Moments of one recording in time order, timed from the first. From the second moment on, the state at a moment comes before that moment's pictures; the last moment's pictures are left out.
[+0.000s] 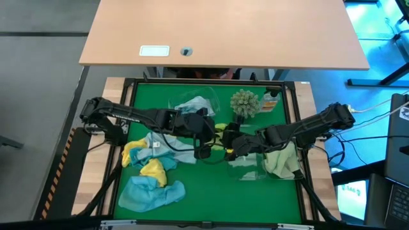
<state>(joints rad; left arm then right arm) -0.14 1.65 1.51 -0.42 -0.22 -0.10 0.32 1.51 1.27 -0.52 0.65 0.04</state>
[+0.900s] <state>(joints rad) -0.15 1.65 1.52 -0.44 -0.21 -0.10 0.32 1.51 1.45 -0.86 0.50 0.11</state>
